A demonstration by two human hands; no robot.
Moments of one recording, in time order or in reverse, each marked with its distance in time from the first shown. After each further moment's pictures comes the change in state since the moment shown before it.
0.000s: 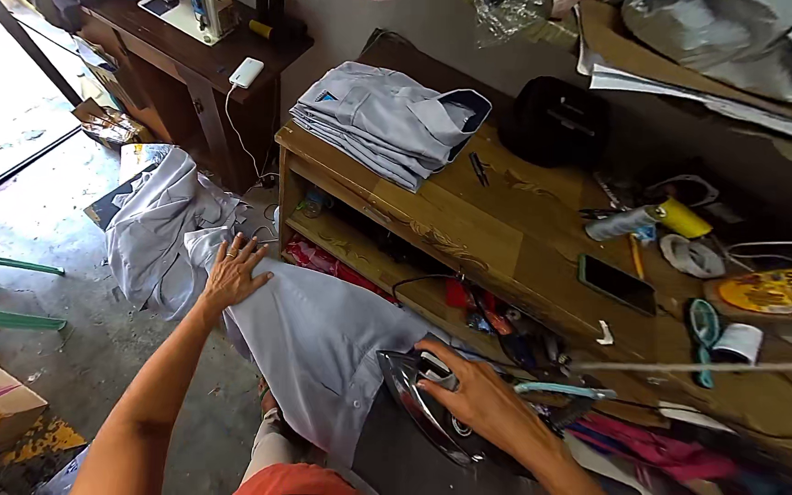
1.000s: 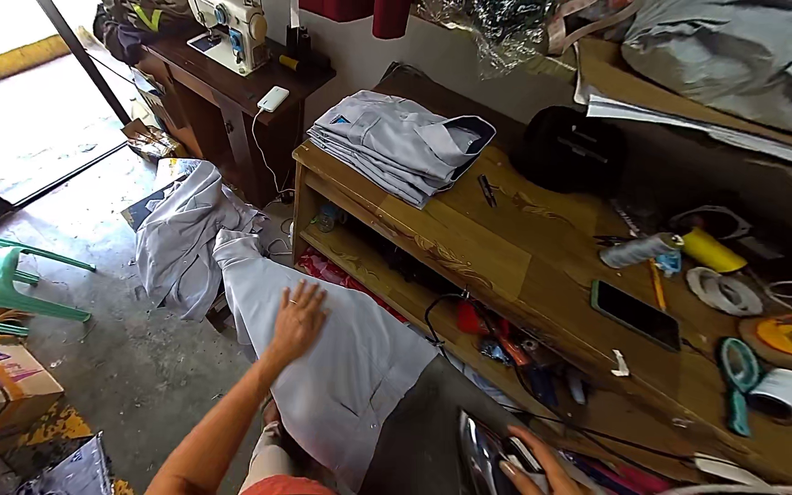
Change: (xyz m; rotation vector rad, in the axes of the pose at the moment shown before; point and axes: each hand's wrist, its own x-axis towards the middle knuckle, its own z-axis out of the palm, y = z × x) left_hand -0.040 0.168 0.034 -0.292 0.244 -0.034; right_hand -0.123 0.115 0.021 0.159 0.052 0.257
